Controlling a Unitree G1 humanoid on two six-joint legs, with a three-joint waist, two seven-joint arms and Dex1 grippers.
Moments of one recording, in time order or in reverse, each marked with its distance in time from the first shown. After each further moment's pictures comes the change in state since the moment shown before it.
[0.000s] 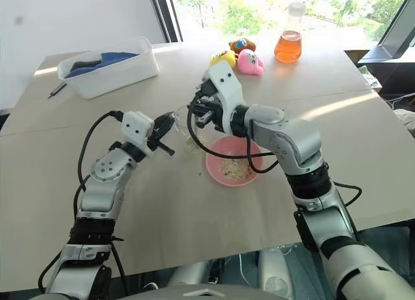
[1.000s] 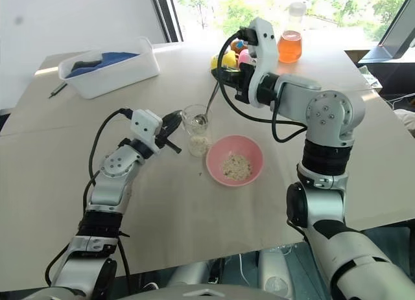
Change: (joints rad) left arm -0.061 -0.029 -0.042 0.107 0.003 -0.078 -0.008; right arm -0.183 0.042 -0.445 0.057 0.183 0.349 -0.203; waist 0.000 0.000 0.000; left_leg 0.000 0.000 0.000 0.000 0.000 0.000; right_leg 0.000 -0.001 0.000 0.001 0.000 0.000
